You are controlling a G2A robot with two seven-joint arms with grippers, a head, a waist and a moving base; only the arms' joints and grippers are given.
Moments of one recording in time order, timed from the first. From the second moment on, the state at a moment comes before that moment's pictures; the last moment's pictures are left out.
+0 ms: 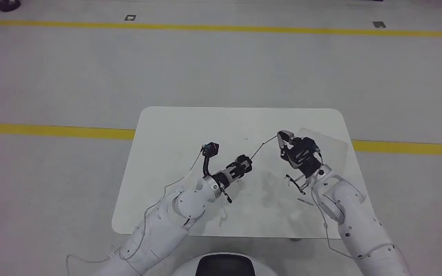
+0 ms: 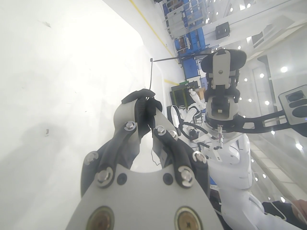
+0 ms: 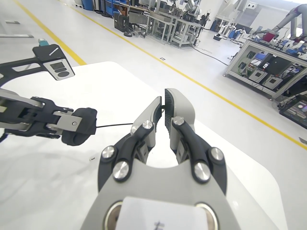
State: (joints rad) left arm 1.29 -1.32 -0.91 -1.50 0.18 -0.05 -0.21; right arm -1.36 -1.06 1.23 -1.64 -1.38 -0.32 -0.16
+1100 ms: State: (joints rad) left arm 1.29 -1.32 -0.91 -1.50 0.18 -0.05 -0.21; right arm -1.29 -1.09 1.17 -1.57 -1.42 -0.30 -0.08
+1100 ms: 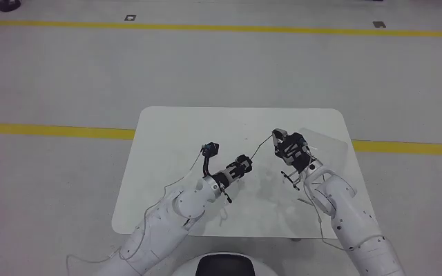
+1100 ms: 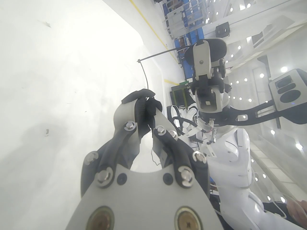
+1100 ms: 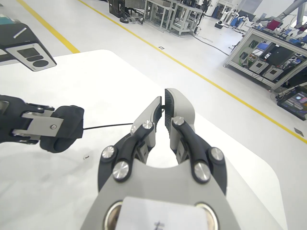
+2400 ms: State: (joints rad) left arm 1.29 -1.32 -0.89 -1.50 0.21 -0.04 -0.19; right arm -1.32 -1.03 1.14 -1.58 -1.34 -0.34 -0.12
